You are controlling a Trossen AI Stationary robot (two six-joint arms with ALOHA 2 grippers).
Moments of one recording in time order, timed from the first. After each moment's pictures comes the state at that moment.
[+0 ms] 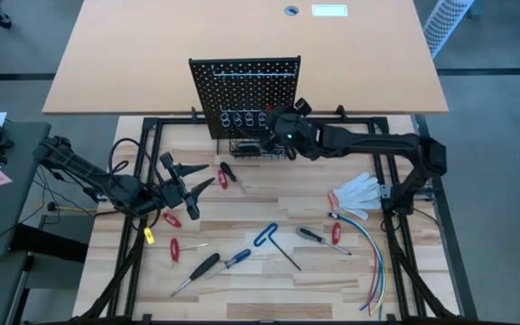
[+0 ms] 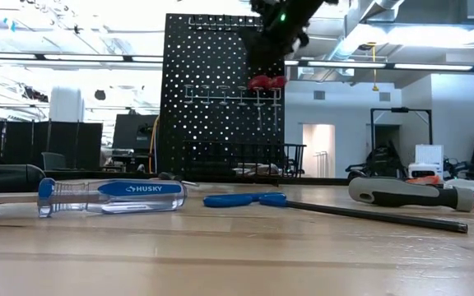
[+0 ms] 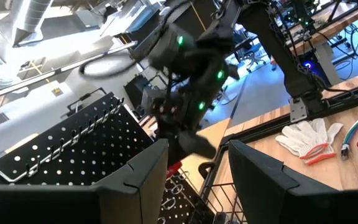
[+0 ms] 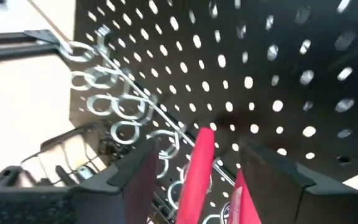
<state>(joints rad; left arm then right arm) -0.47 0.86 0.62 0.49 -0.92 0.80 -0.20 1.67 1.43 -0.23 0.74 -0.06</state>
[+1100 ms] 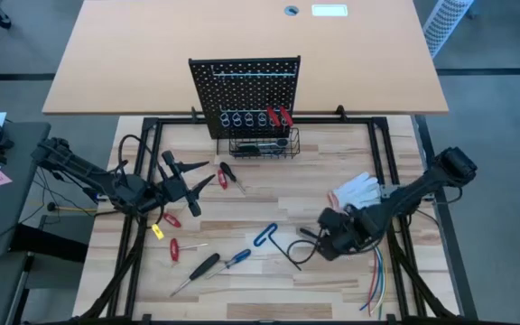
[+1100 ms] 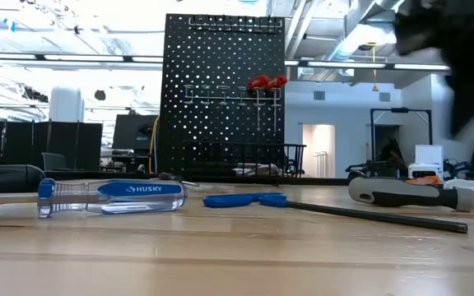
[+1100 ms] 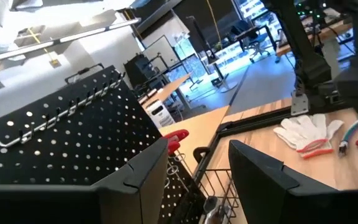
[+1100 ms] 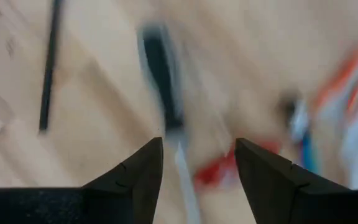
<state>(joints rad) -0.43 0.86 0.64 0.37 -0.95 0.62 0.55 1.48 0.97 -0.91 0.26 1.22</state>
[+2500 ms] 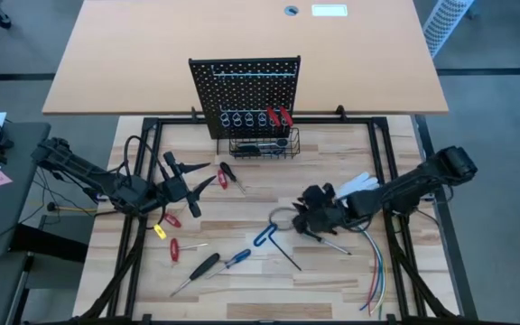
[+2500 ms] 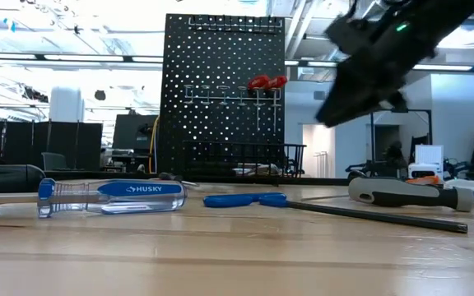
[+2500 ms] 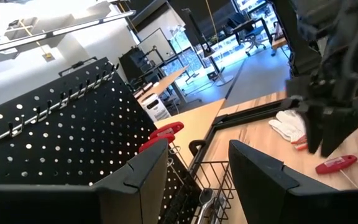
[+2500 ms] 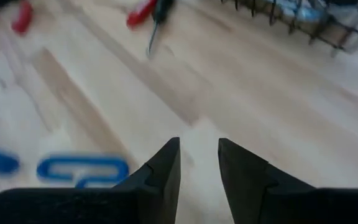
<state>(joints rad) -0.43 0.86 0.65 0.32 -0.95 0.59 0.34 1.46 0.80 -0.29 0.66 0.93</state>
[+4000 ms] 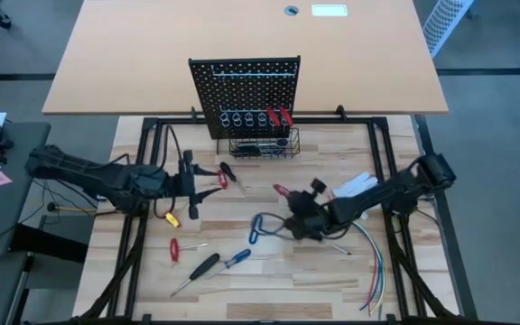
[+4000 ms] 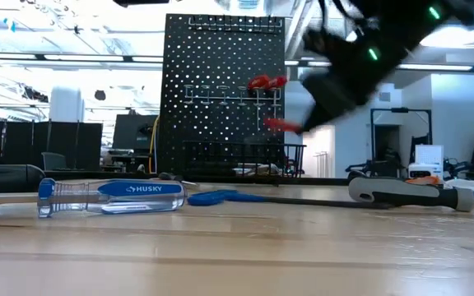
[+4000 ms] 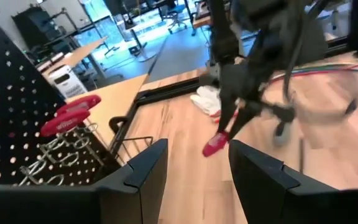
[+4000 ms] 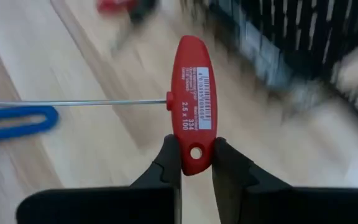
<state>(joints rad) -0.22 0.86 0.73 -0.06 -0.46 0.29 0.31 1.69 0.96 -0.33 0.87 0.56</state>
